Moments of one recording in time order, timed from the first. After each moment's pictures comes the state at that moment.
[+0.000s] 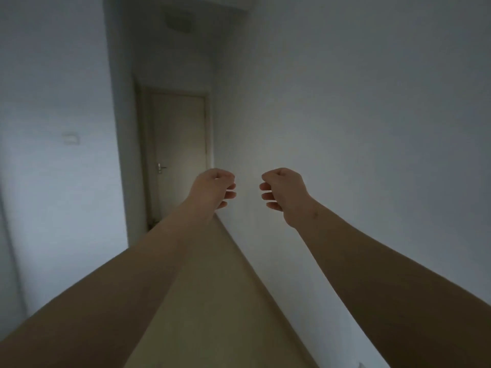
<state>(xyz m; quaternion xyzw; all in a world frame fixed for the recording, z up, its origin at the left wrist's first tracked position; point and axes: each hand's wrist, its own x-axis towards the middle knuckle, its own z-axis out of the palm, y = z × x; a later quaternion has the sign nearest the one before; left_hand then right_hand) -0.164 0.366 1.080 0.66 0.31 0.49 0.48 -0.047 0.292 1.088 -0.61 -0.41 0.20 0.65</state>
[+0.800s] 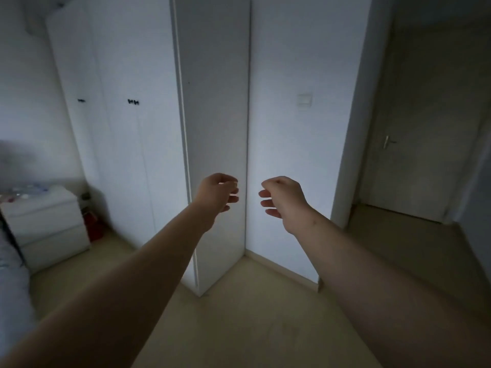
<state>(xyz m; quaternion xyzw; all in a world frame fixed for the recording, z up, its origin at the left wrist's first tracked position) -0.472 0.730 1.003 0.41 0.62 0.61 0.27 -0.346 0.783 1.006 -0.42 -0.62 0.52 0.42</state>
